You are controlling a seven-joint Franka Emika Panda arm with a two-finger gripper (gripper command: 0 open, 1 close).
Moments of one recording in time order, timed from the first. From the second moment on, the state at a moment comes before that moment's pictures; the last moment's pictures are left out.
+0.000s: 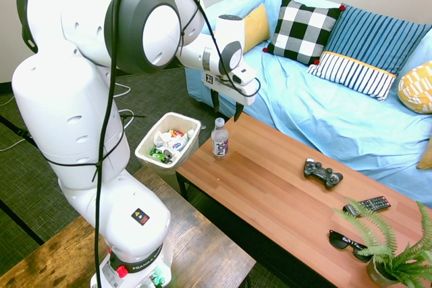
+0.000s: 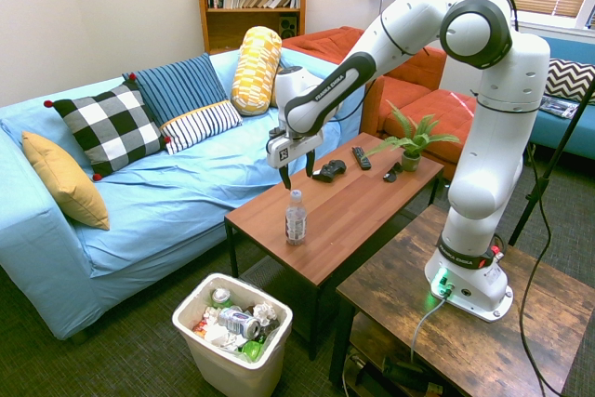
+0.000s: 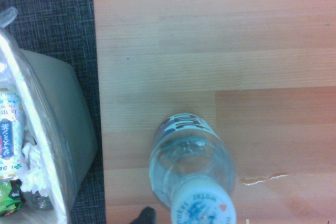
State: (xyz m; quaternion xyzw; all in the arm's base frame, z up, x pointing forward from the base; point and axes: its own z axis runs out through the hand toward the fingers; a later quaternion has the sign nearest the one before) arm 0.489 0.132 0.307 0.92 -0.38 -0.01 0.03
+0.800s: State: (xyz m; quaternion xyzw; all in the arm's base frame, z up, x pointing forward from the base) arm 0.497 0.140 0.260 0.92 -0.37 -0.04 0.05
